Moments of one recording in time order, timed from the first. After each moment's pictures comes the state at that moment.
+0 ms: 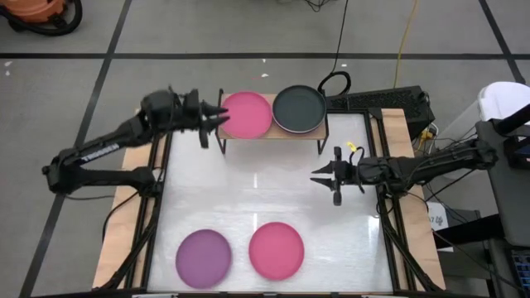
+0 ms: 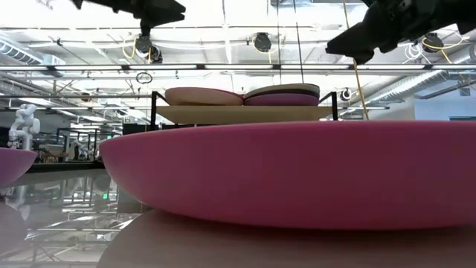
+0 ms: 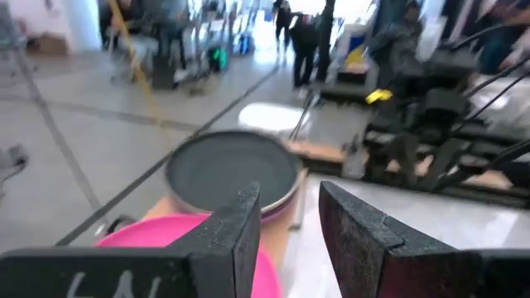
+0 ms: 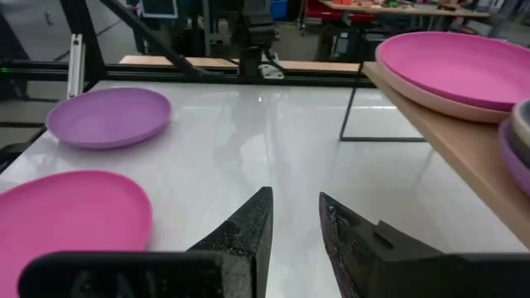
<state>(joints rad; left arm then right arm) 0.50 0.94 0.90 -0.07 0.26 0.02 0.16 0.81 0.43 0.09 0.23 0.02</state>
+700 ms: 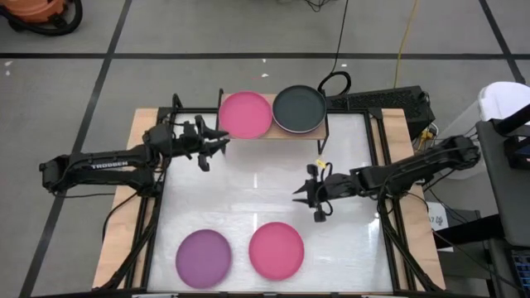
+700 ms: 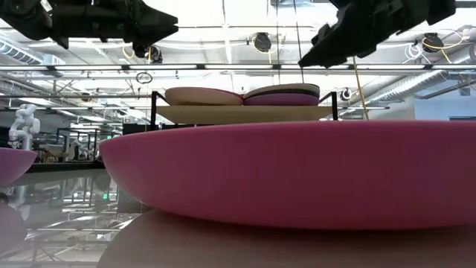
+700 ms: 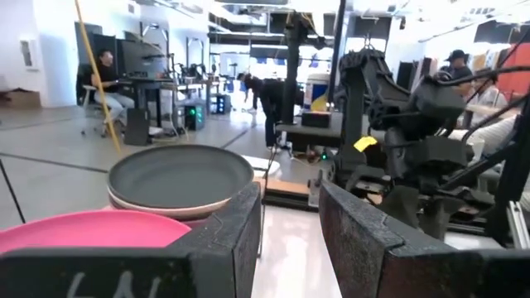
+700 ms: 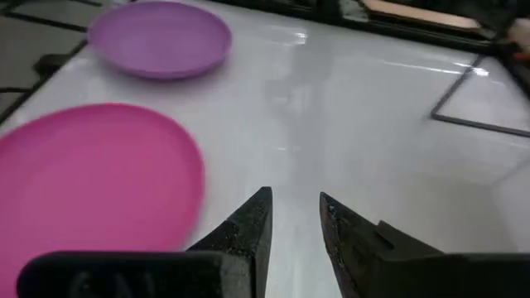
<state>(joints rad) 0.34 0.85 0.43 0.53 0.17 -0.07 0.23 1.24 0.65 0.07 0.14 -0.03</state>
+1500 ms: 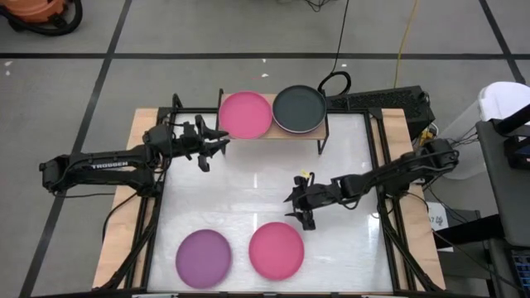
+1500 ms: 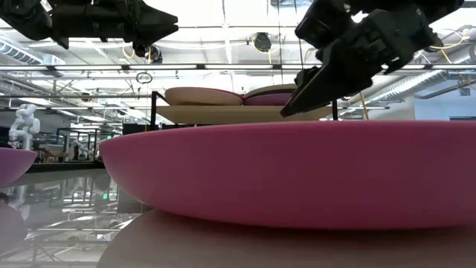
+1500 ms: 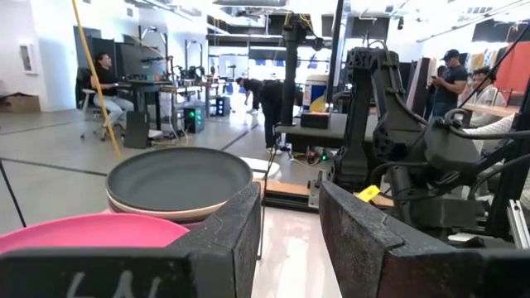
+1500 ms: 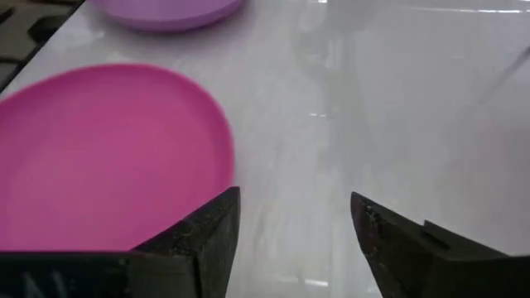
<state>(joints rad) 0.34 0.85 0.43 0.54 0.17 -0.06 0.23 1.51 0.68 0.20 0.05 0.09</state>
